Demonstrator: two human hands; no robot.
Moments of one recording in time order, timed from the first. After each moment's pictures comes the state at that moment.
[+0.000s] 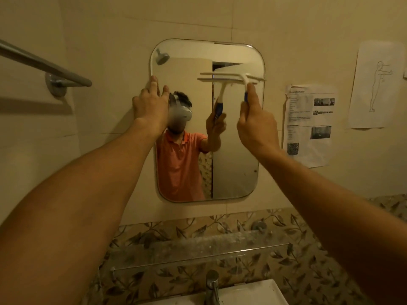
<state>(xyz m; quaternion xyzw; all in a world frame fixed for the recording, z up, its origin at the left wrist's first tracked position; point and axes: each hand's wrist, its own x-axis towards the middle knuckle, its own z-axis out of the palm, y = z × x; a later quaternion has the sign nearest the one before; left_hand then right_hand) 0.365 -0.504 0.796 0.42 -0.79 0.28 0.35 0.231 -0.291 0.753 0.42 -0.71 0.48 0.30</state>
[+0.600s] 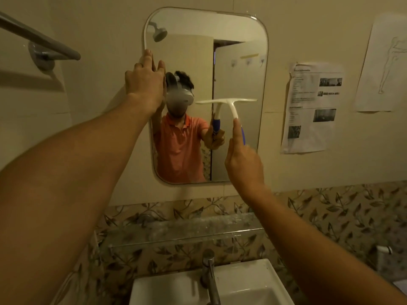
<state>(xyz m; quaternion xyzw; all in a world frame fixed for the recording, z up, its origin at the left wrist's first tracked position) 0.368 -0.494 0.797 0.43 -0.79 0.29 0.33 0.224 -0.309 0.621 0.44 -0.75 0.39 0.30</state>
